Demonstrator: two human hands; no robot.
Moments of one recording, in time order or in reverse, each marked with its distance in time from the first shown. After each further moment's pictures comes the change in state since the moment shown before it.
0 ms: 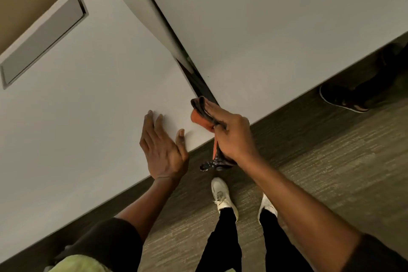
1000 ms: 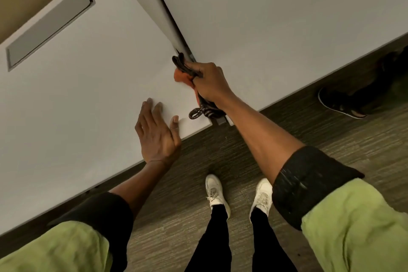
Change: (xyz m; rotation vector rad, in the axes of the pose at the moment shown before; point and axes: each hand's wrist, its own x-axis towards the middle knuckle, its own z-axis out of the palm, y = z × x) left_hand -0.001 0.001 -0.001 0.036 -0.030 0.005; right_hand 0.098 -0.027 0.001 -0.070 -0.128 -0.027
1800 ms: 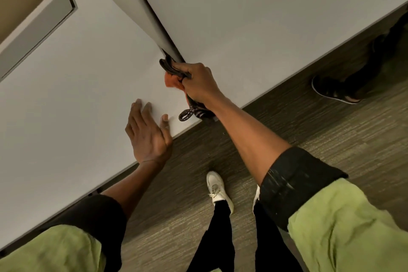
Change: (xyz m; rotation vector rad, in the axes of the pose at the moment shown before) left_hand 0.001 -0.005 0.006 0.032 0.019 0.021; right_hand -0.014 0.007 0.000 0.060 0.032 -0.001
